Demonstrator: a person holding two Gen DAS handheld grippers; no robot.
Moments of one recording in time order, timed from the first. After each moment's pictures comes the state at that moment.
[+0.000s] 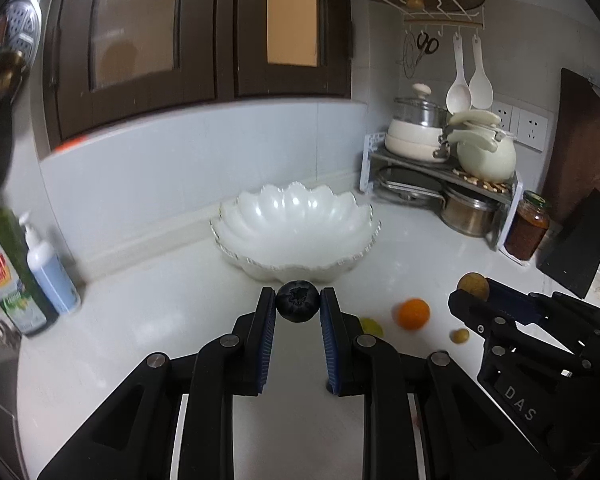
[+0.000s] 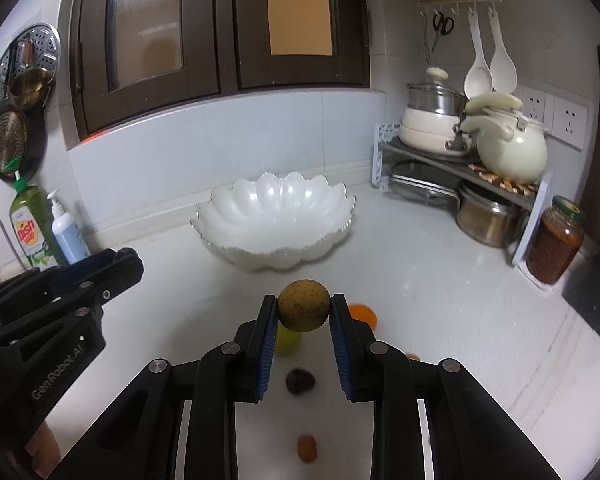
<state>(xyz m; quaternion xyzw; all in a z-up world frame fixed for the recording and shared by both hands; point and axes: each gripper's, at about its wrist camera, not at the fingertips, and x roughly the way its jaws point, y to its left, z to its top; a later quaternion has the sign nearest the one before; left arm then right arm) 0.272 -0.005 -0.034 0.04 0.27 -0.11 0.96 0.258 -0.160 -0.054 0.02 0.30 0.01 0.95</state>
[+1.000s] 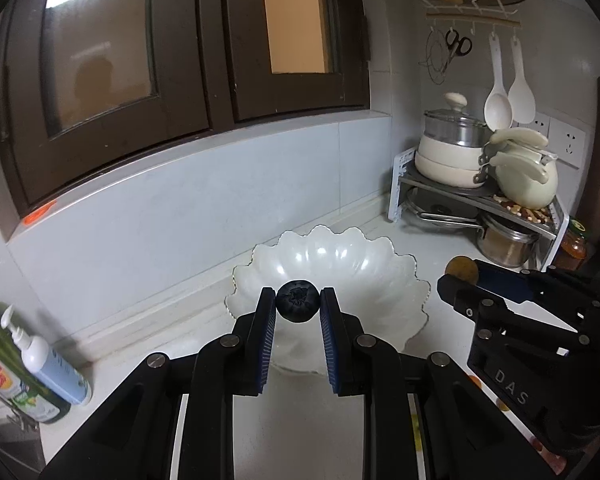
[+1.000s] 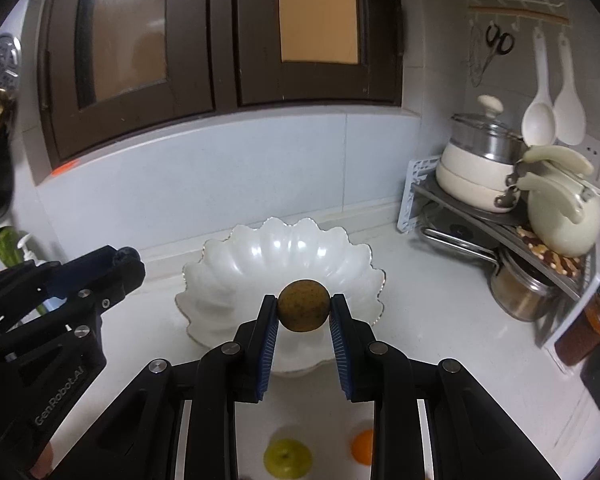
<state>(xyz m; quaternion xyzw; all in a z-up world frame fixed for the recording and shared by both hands) 0.414 -0.004 0.007 0.07 0.28 -0.11 0.95 0.407 -0.151 -0.014 0.01 0.32 0.02 0.95</state>
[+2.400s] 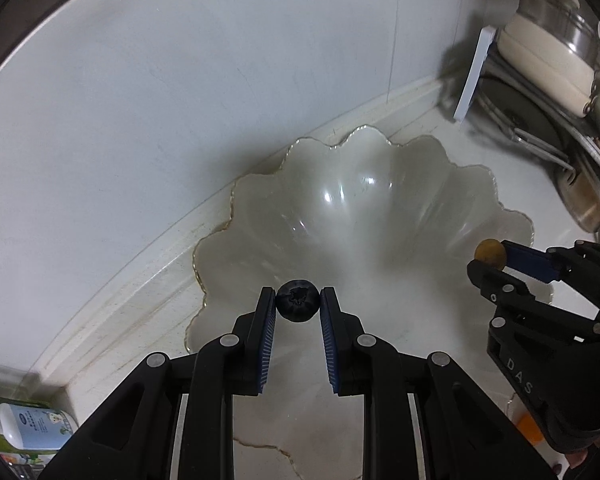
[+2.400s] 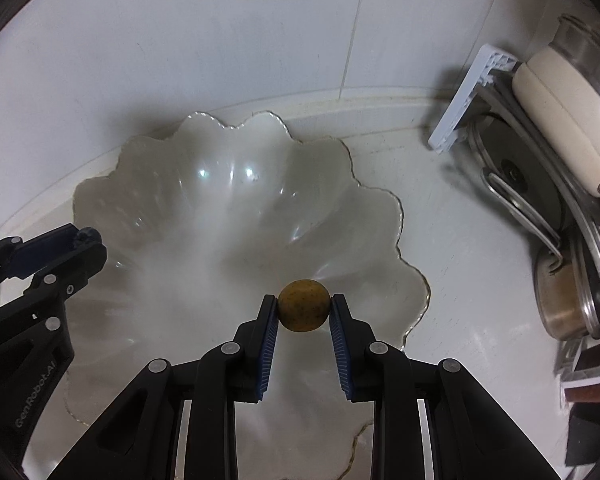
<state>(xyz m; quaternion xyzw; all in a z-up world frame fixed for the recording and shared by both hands) 0.614 -0.030 -0.091 0.12 0.51 -0.10 0.84 0.604 -0.162 -0.116 -0.03 0.55 -0.01 0.83</state>
